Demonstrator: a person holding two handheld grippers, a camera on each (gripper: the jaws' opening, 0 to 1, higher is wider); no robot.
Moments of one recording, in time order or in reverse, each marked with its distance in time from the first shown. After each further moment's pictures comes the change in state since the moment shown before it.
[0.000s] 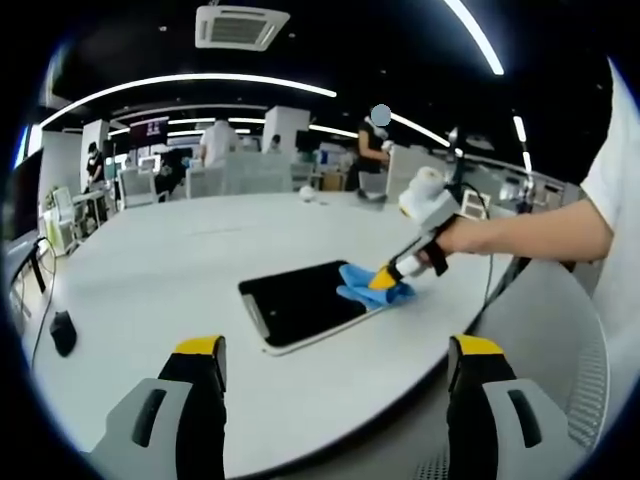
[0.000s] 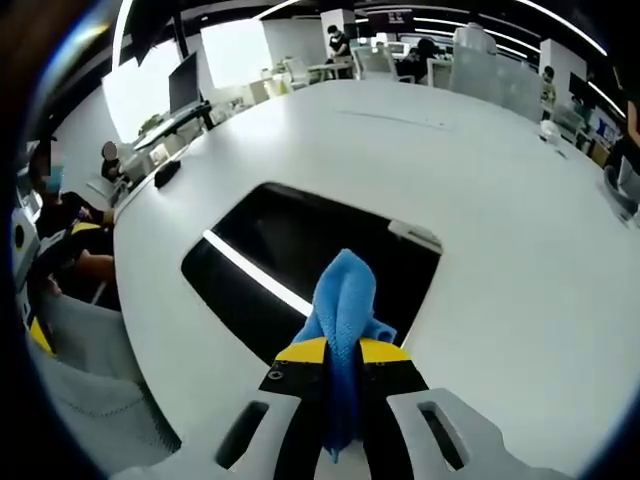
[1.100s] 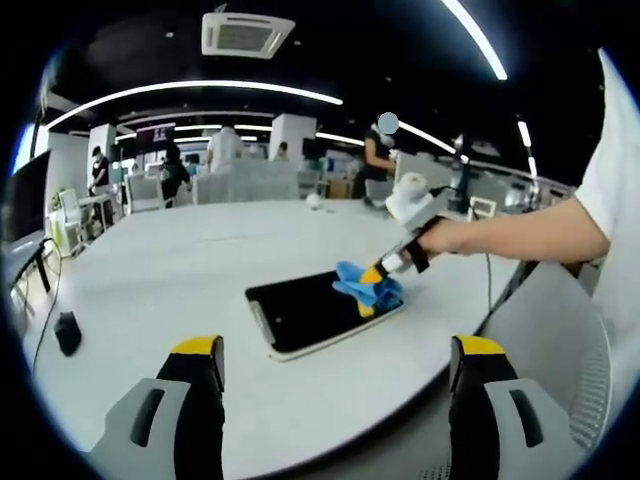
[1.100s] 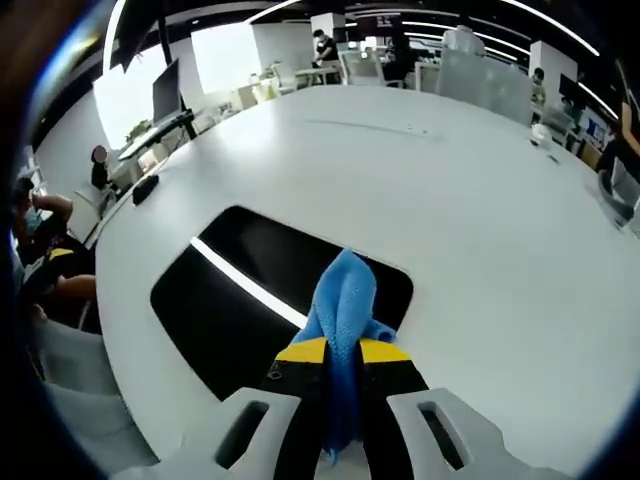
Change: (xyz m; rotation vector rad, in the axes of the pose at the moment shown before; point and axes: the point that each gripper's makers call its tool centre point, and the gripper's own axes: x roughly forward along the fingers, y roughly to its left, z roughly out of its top) left arm -0.002 0.004 0.003 -0.004 -0.030 0.025; right arm 0.017 -0.028 0.026 0.022 -0.023 -0.047
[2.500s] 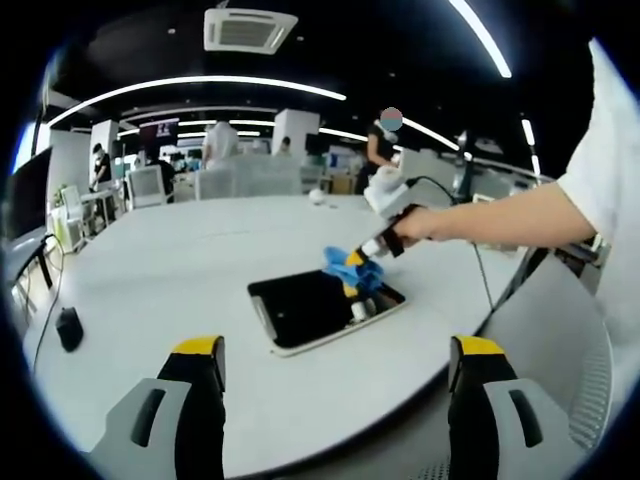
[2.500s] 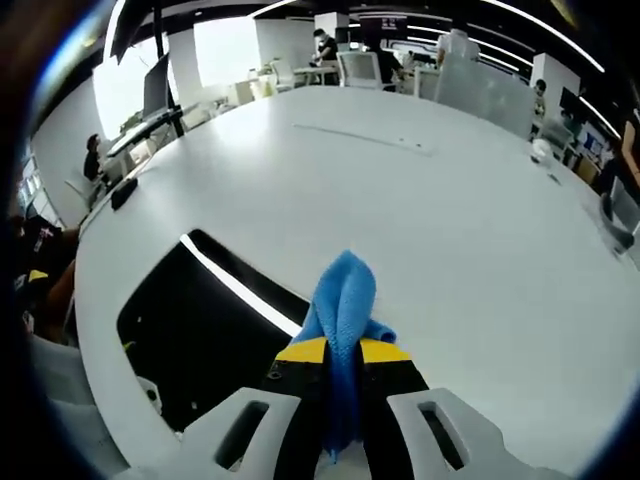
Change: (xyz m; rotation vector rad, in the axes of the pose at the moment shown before) left arm 0.001 0.002 -0.002 -0.008 0.019 0.016; right arm 0.024 -0.031 0.036 -0.043 0.001 -0.048
